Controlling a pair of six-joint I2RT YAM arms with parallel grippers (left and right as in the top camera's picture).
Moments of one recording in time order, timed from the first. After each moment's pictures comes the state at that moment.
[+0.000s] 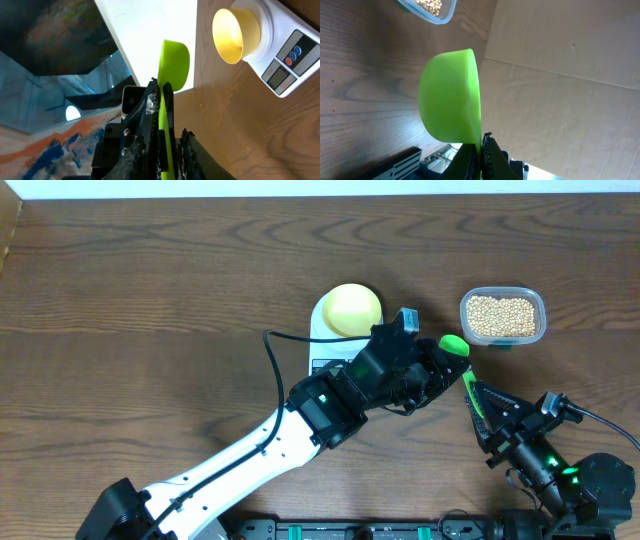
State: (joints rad) left arm -0.93 1.47 1.11 -0.02 0.28 -1.56; right arm -0.02 0.23 0.46 -0.38 -0.59 1.75
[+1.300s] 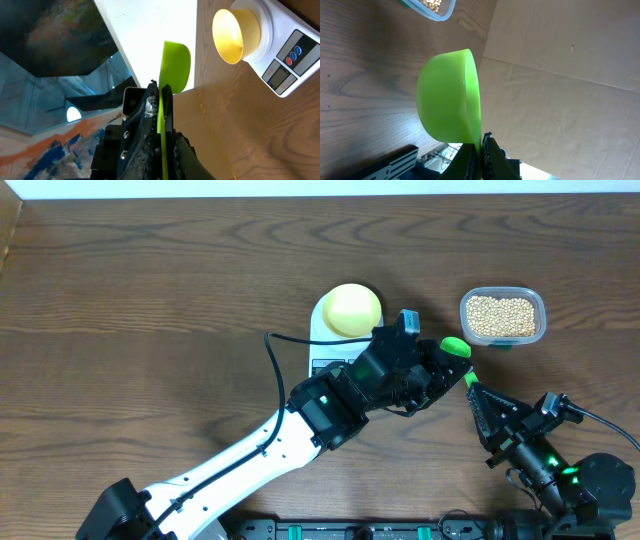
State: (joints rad) left arm -0.94 1.47 1.11 -0.02 0.28 -1.59; right arm -0.02 0.23 0.46 -0.38 -0.59 1.75
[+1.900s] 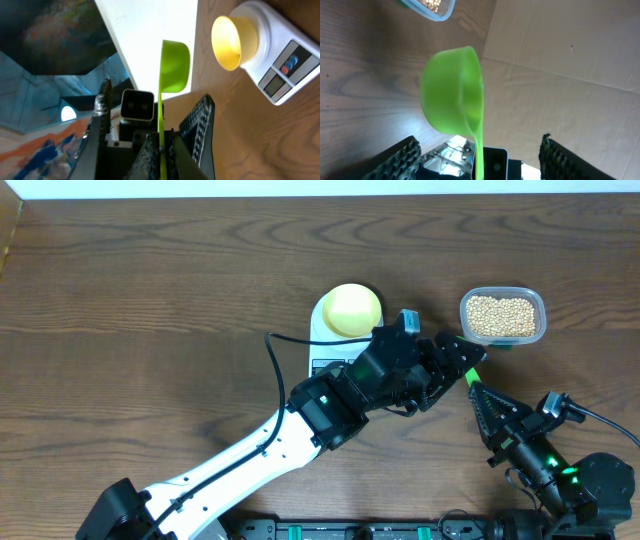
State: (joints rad) left arm -0.94 1.47 1.11 -0.01 0.28 -1.59; right arm -0.02 0.23 0.46 -0.39 -0.57 1.69
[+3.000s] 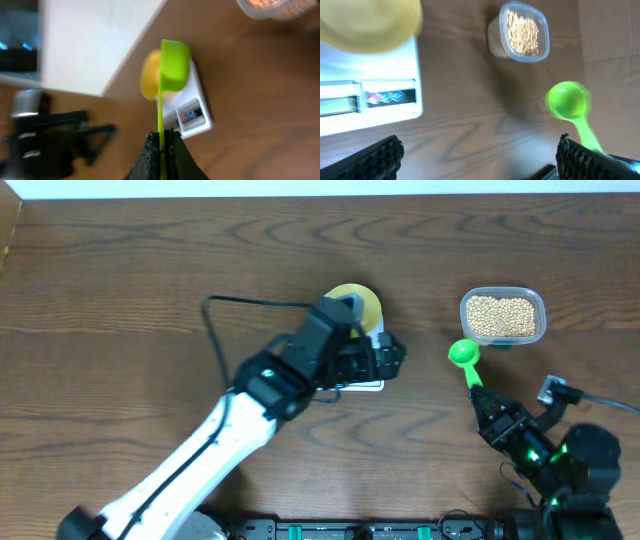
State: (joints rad) left arm -0.66 1.34 1.10 -0.51 0.28 -0.76; right arm -0.02 0.40 0.52 -0.58 -0.47 0.88
